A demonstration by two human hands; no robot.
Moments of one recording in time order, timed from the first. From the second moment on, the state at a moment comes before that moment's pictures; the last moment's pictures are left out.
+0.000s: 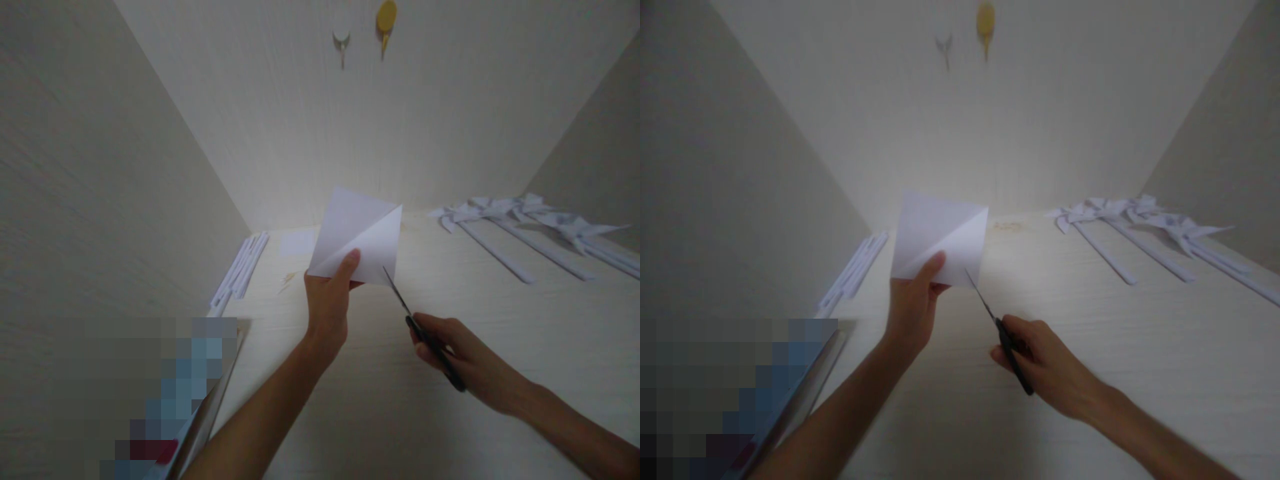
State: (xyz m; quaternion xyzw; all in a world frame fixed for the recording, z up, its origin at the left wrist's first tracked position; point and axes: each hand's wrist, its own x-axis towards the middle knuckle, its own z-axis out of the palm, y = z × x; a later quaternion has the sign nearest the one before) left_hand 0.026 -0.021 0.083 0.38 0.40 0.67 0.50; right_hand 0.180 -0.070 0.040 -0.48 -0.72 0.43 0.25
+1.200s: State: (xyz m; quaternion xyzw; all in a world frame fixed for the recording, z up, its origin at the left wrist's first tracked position) left_hand 0.026 -0.022 0.083 0.38 0.39 0.67 0.50; right_hand 0.182 -0.071 0.041 -0.49 -0.74 0.40 0.23
